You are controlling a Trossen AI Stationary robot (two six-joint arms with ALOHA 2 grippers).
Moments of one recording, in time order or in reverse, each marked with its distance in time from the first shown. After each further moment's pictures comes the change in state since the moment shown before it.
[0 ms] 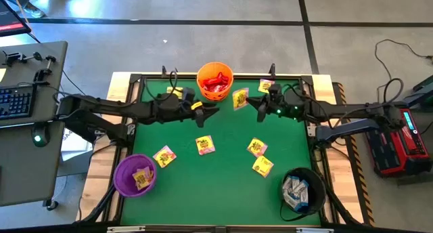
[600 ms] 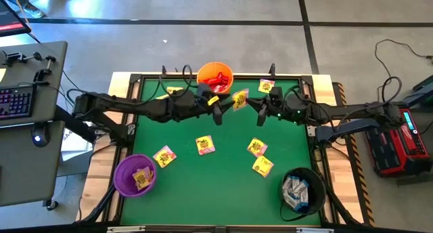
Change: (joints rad) left arm 0.000 0.215 0.240 0.050 -0.098 0.247; right arm 0.084 0.000 0.000 0.064 0.105 -0.127
